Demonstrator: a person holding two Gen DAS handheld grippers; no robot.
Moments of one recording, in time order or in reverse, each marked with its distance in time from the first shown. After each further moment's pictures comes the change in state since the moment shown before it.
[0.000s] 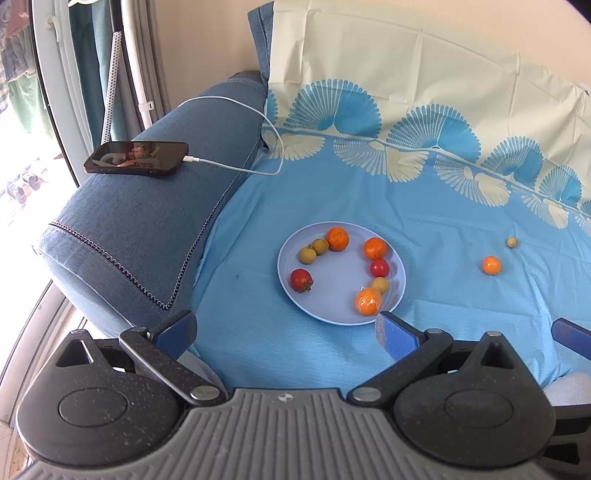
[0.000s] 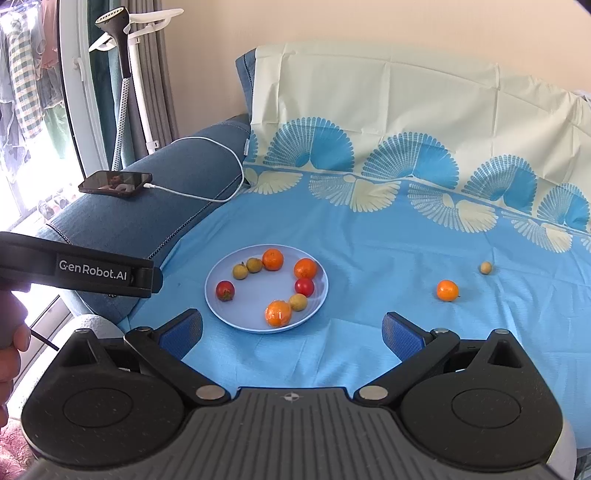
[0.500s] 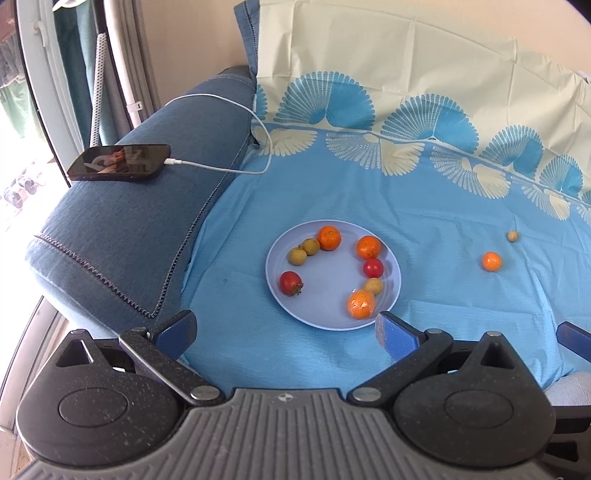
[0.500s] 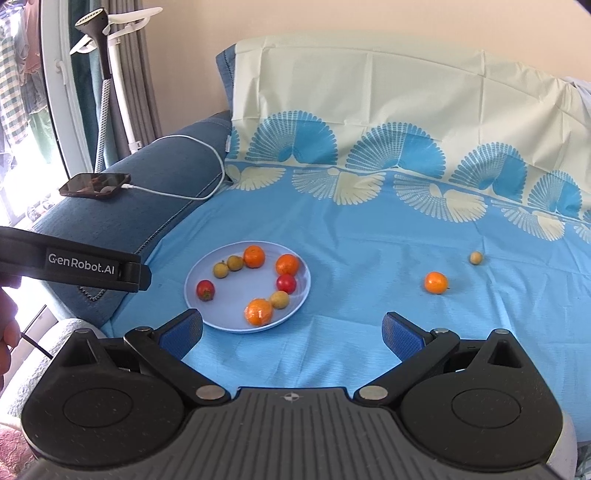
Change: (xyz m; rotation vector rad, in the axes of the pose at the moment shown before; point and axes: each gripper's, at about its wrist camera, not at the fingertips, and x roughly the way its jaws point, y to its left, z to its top) left arm 0.019 -0.019 0.012 0.032 0.021 0.000; right arm 0.014 -0.021 -0.002 0.042 0.009 -0.038
